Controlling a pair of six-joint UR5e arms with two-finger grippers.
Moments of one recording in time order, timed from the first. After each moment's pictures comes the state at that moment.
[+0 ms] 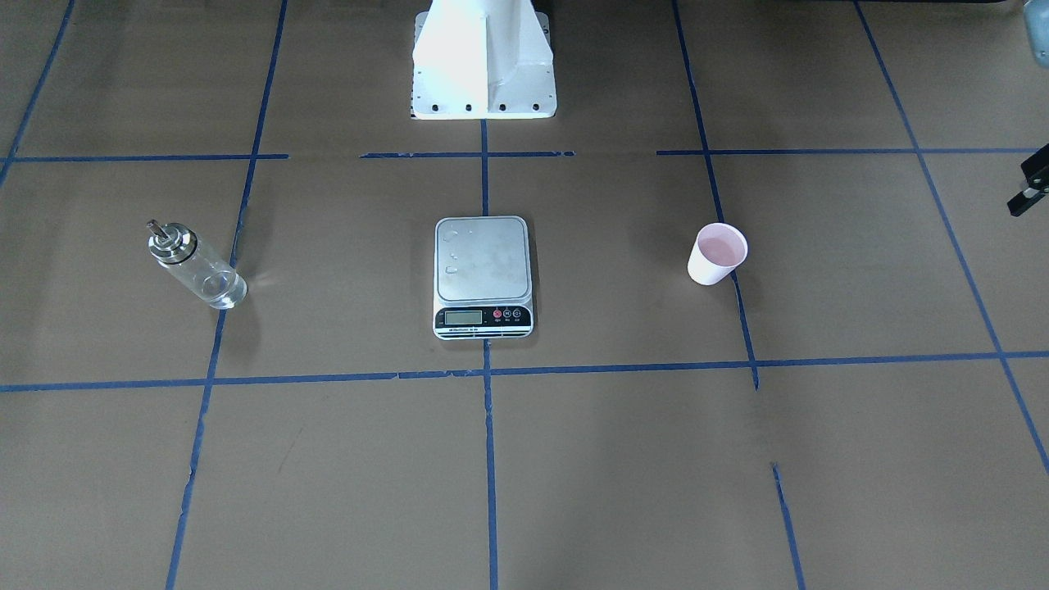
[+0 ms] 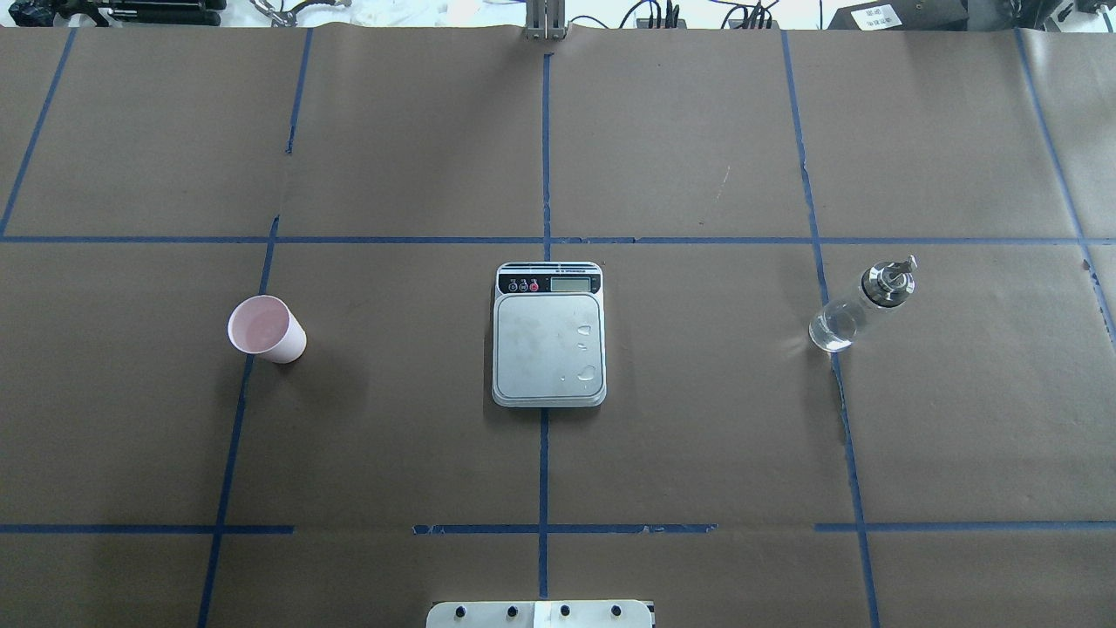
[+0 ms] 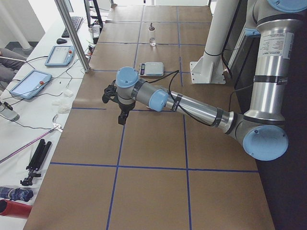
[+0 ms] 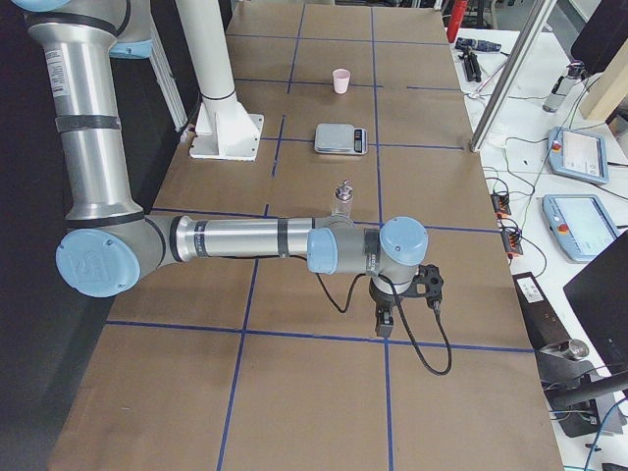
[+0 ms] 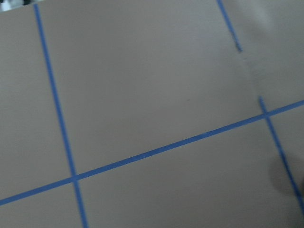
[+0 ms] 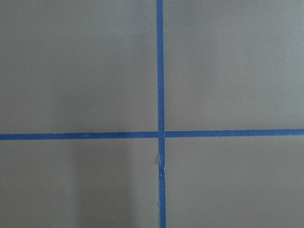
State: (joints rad) left arm -1.40 -1.62 -1.88 -1.69 -2.47 -0.30; right arm 1.57 -1.46 1.53 -1.60 2.35 0.07
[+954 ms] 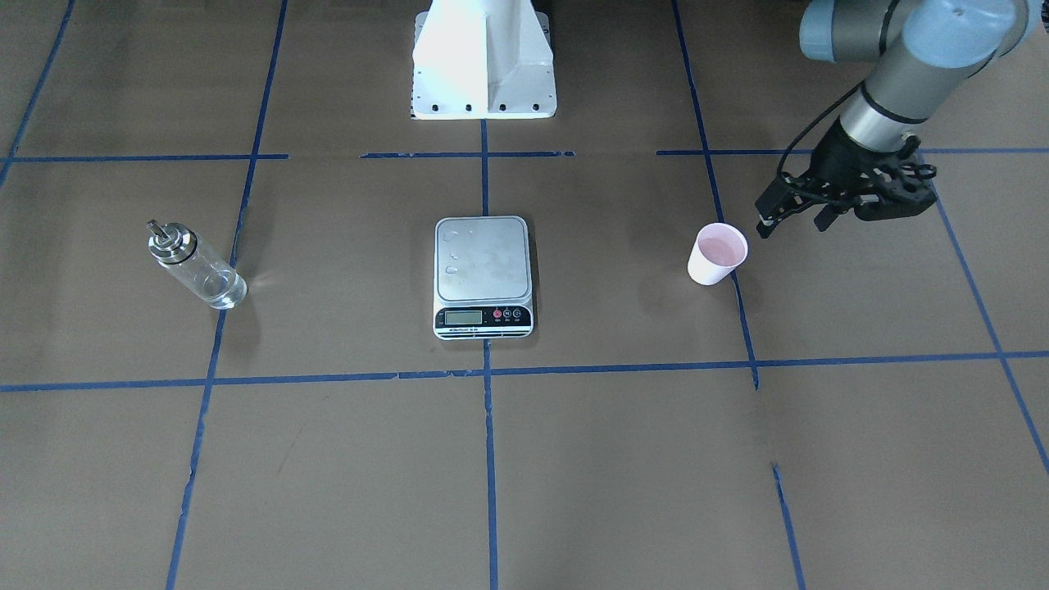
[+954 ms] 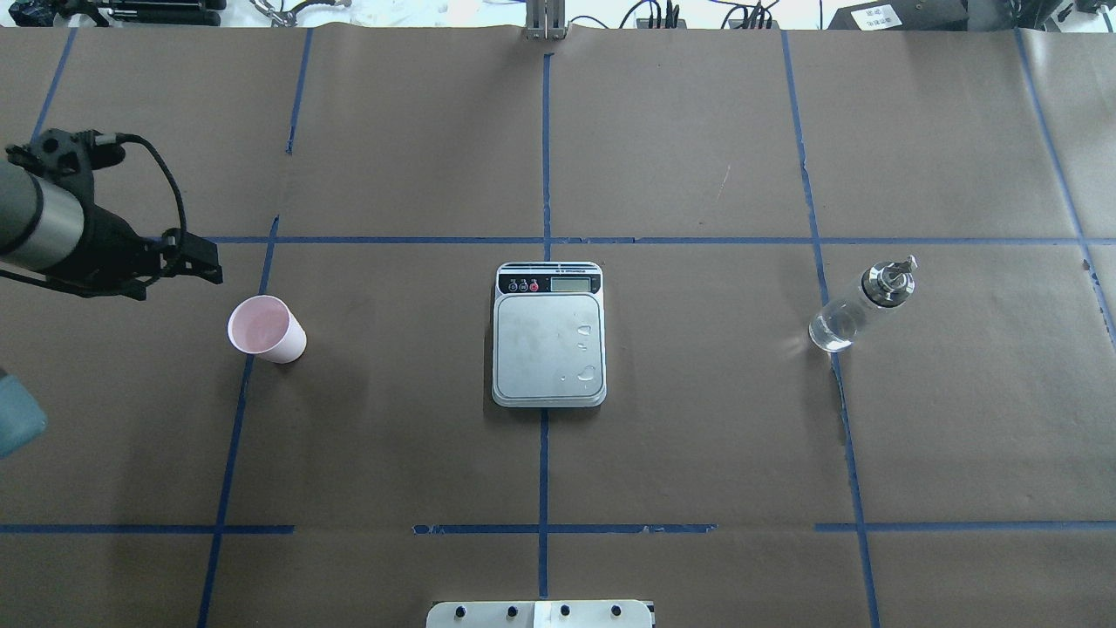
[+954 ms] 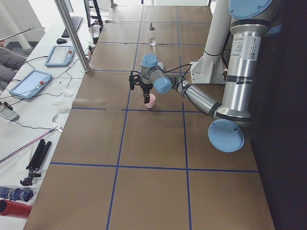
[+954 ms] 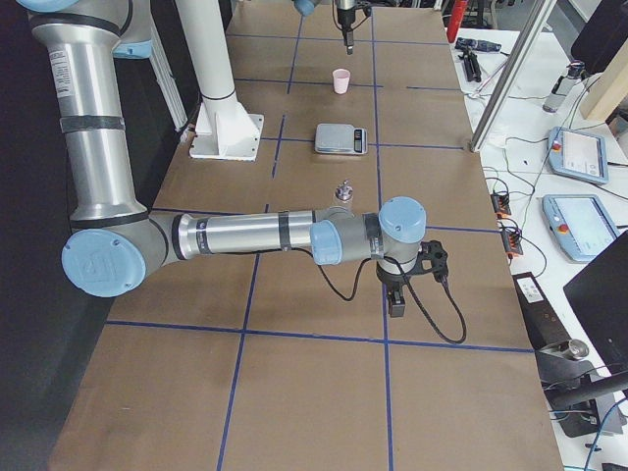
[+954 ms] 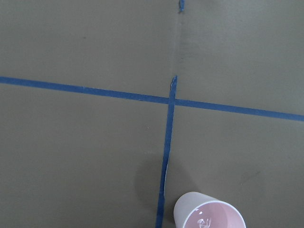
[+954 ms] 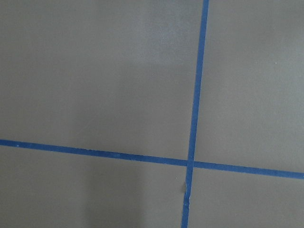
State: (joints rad) left arm -0.83 -1.66 -1.98 -1.85 -2.05 -1.21; right arm 1.53 -1.46 1.56 -1.47 2.35 0.08
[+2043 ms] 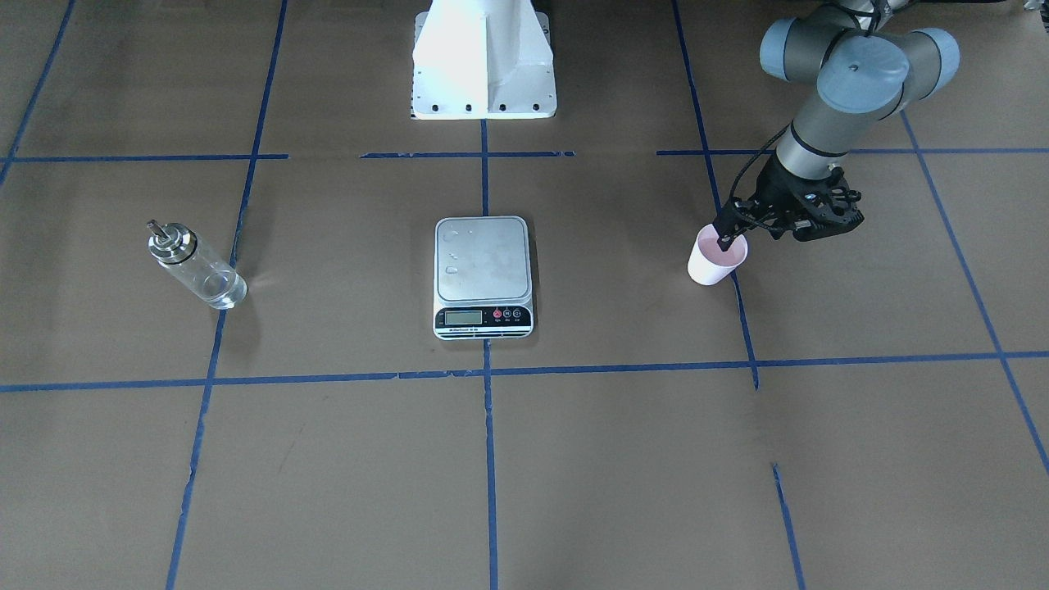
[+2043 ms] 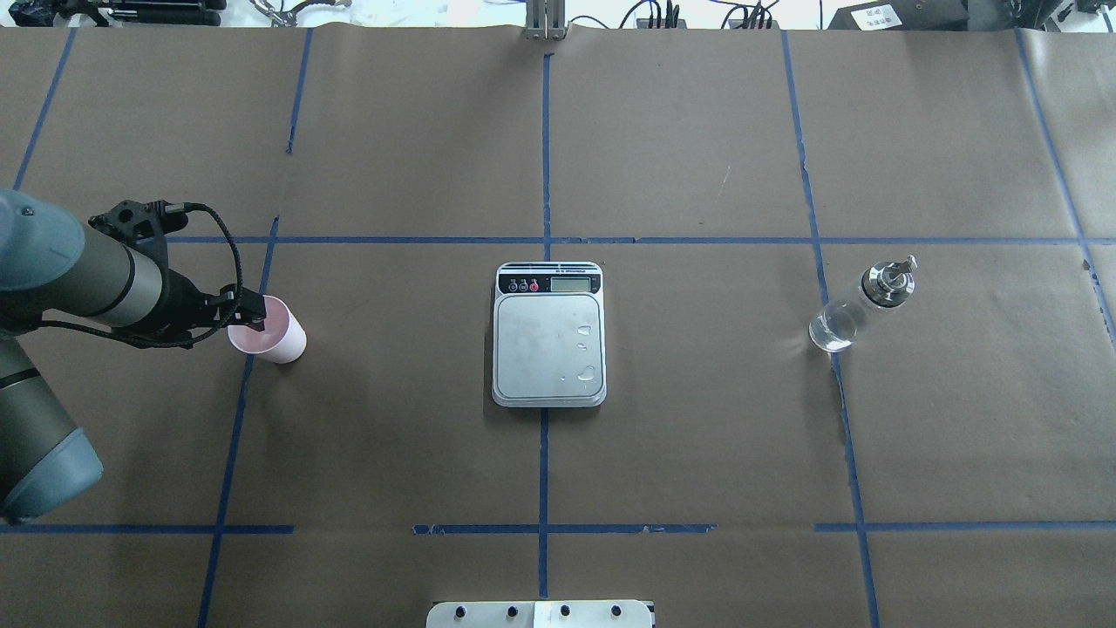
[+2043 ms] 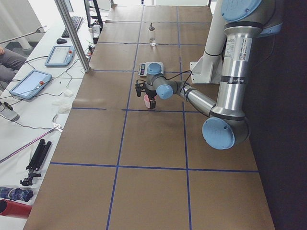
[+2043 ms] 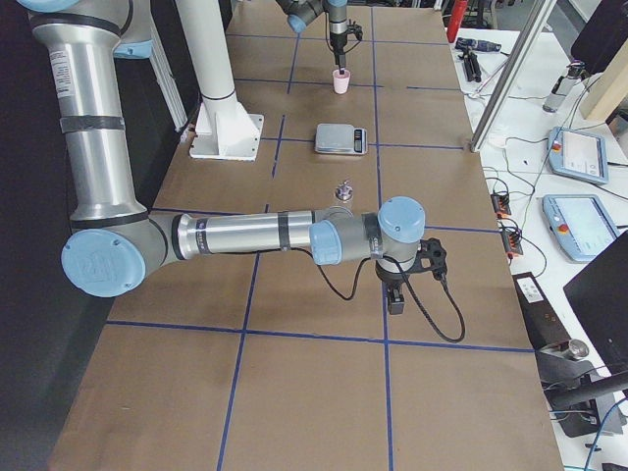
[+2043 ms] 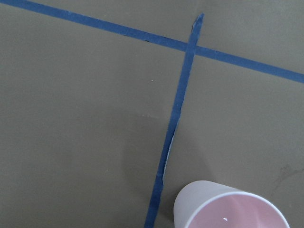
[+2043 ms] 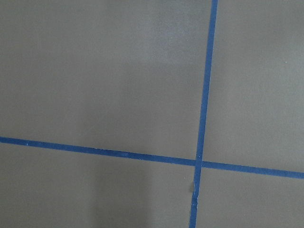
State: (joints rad) left arm -0.73 -1.67 -1.88 -1.92 -1.99 -1.29; right arm 1.52 -1.46 1.57 -1.47 2.37 0.08
